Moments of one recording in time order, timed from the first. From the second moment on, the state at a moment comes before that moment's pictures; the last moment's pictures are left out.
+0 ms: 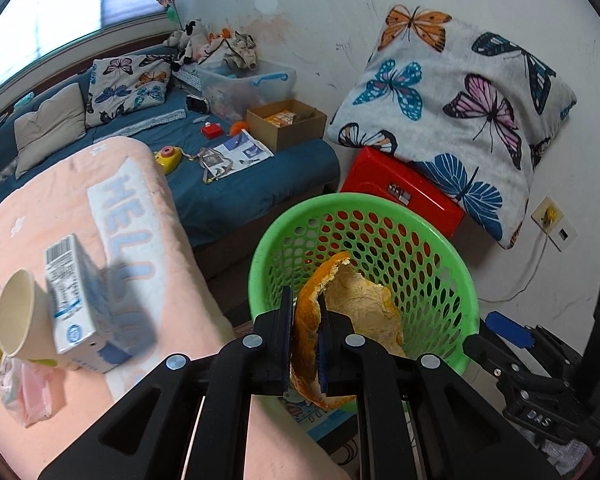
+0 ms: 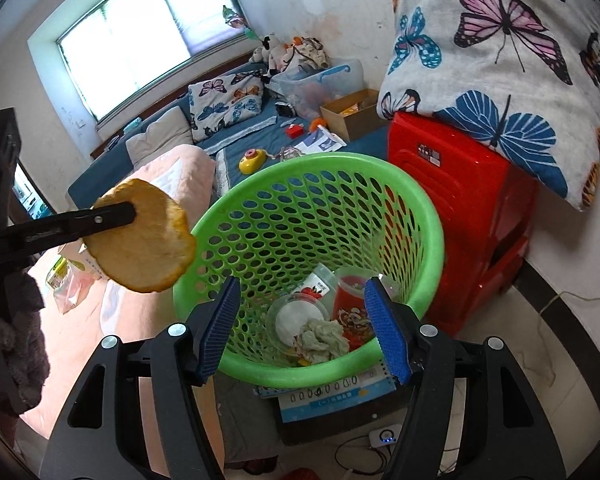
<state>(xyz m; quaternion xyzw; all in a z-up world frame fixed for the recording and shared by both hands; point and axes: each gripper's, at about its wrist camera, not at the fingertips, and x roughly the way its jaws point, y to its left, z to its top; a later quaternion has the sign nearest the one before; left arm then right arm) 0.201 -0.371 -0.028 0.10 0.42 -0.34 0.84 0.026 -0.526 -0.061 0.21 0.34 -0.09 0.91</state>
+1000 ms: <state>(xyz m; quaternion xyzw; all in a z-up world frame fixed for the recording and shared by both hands) 0.184 -0.276 -0.028 0.06 0.39 -0.34 0.85 0.042 -0.492 -0.045 0.18 0.34 -0.06 0.92</state>
